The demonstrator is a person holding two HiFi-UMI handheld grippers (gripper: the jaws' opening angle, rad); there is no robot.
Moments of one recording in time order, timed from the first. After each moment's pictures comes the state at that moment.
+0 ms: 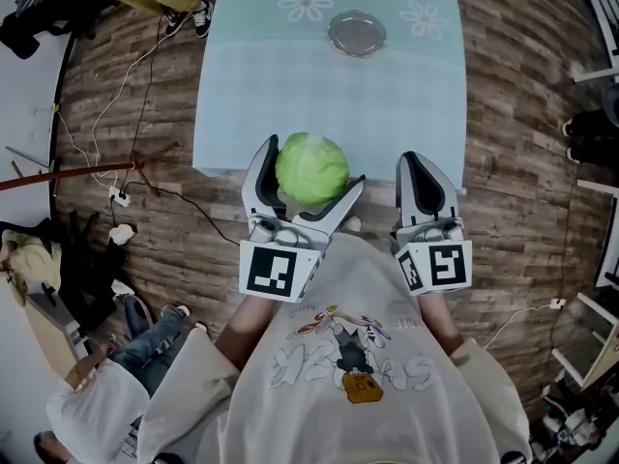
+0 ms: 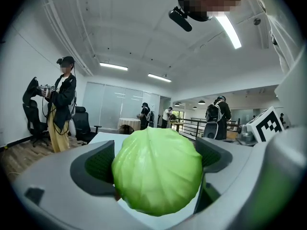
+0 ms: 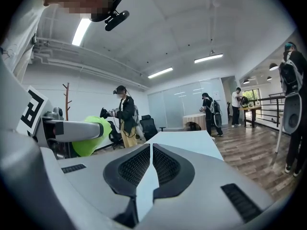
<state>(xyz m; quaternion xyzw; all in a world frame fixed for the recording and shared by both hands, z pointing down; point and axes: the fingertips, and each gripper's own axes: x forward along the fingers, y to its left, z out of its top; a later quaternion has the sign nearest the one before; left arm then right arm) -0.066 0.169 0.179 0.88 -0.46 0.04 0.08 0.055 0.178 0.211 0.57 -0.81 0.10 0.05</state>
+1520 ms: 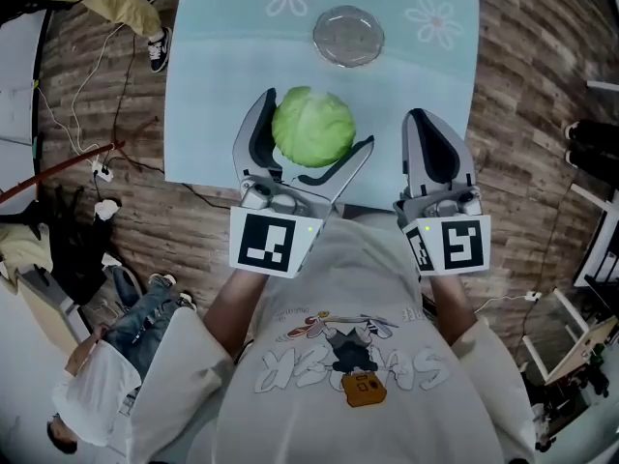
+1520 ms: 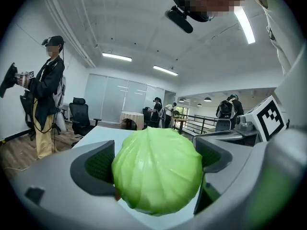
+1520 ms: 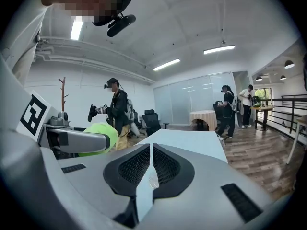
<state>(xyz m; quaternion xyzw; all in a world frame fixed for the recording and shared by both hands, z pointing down) -0.003 -0.024 0.221 0.87 -0.48 0.06 0.12 0.103 -0.023 0.229 0.53 -0.84 0.10 0.09</state>
